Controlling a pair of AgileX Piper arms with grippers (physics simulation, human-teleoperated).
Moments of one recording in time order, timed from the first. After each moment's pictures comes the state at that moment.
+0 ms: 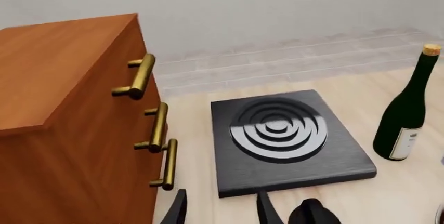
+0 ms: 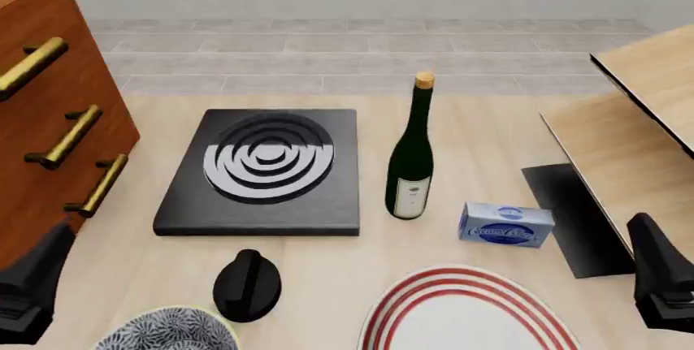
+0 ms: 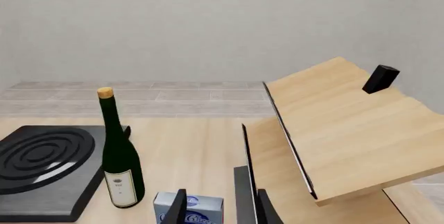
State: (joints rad) left arm -0.08 0.01 -0.15 0.29 0.09; right arm 0.00 0.01 0.00 0.00 0.00
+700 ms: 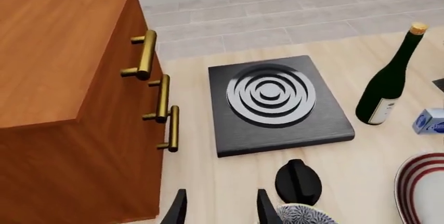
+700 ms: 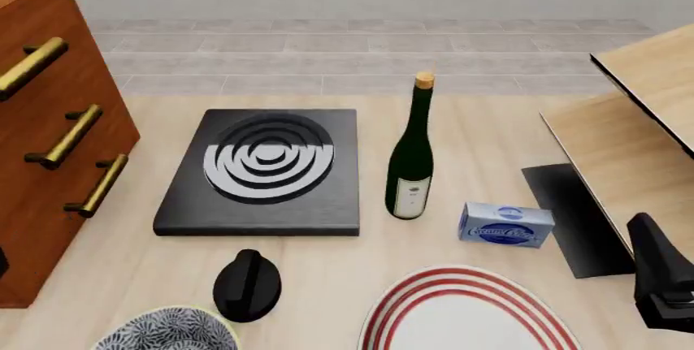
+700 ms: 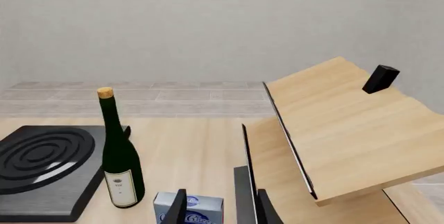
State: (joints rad) left arm -0.08 0.02 -0.51 0.85 0.08; right arm 0.00 0.01 0.00 0.00 0.00
